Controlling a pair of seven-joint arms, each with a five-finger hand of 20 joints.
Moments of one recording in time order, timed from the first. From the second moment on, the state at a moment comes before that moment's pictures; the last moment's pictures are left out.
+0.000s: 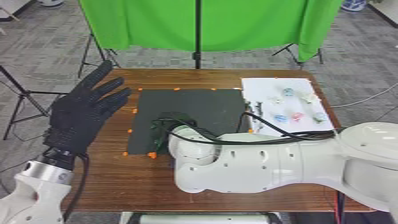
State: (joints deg) left arm 127.8 -49.8 -100.9 -134.8 32.6 2.6 11.3; right arm -24.5 -74.2 -10.3 -95.3 -87.7 14.0 60.9
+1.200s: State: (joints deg) left arm 129.2 -50.5 -101.1 -135.4 32.5 3.7 11.7; right arm -25.8 -72.0 -4.5 -93.9 -82.3 6.0 58.6
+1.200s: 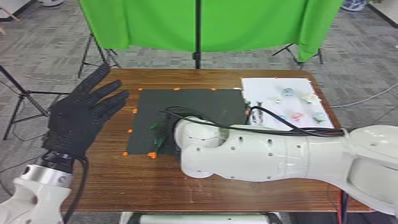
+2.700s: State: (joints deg) left arm 137.6 -54.3 -105.6 -139.2 32.7 7.8 9.9; right arm -52.9 -41.9 29.8 -118.3 -107.7 11.4 60.6
